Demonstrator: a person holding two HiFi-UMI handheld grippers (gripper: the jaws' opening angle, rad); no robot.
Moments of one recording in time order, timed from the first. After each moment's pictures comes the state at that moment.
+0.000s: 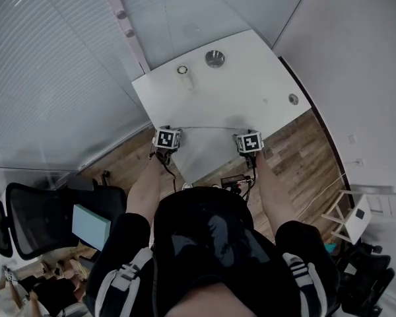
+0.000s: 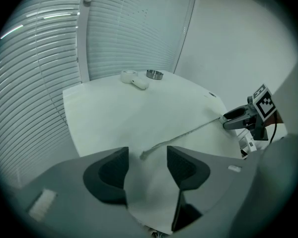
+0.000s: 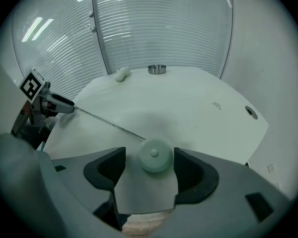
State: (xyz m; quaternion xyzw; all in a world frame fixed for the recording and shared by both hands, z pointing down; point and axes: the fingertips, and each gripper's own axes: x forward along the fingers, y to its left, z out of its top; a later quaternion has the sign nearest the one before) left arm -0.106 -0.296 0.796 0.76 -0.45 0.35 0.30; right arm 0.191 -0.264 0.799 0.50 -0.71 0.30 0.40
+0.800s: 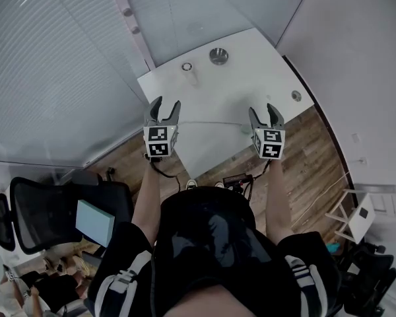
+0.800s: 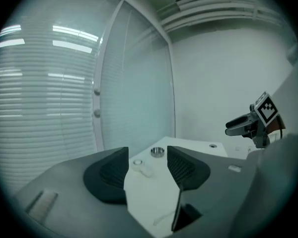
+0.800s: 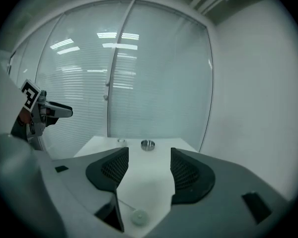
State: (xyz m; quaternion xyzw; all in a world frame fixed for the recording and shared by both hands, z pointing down) left arm -0.114 -0.311 0.547 0.82 -0.56 0.13 0.04; right arm 0.191 -0.289 0.568 0.61 -0.77 0.07 0.19
